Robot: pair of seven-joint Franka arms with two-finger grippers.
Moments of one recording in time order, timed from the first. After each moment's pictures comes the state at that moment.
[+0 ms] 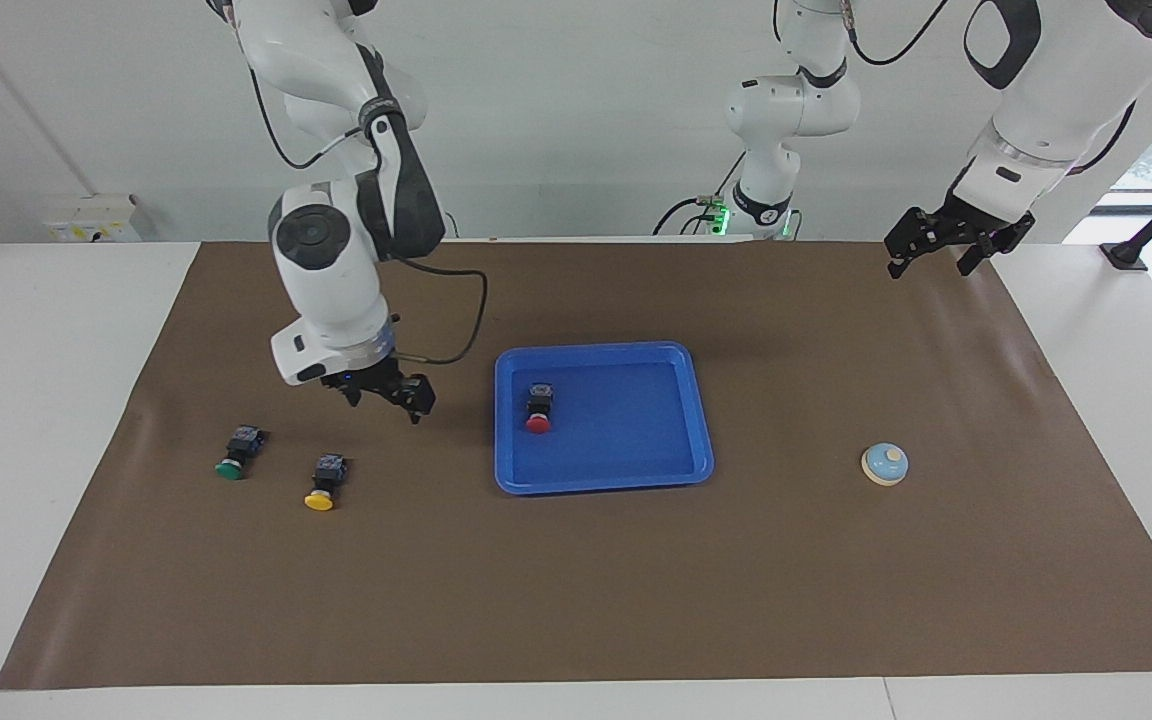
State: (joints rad) left arm -0.04 -0.05 -0.01 -1.66 -0.01 1.56 -0.02; right arm -0.06 0.26 0.20 -1.79 -0.09 2.02 0.48
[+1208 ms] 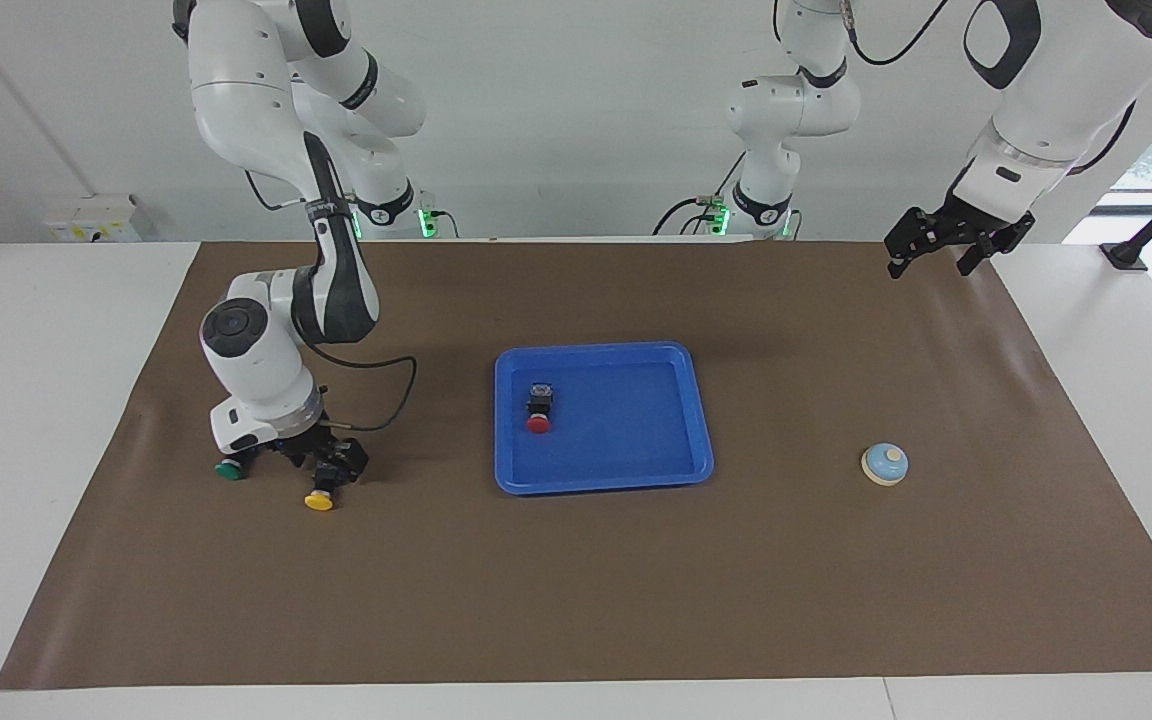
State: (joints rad) left arm -0.04 -0.05 -0.01 -1.66 -0.01 1.56 -0.02; right arm -0.18 0.42 0.20 -1.89 -0.13 2.34 0.39
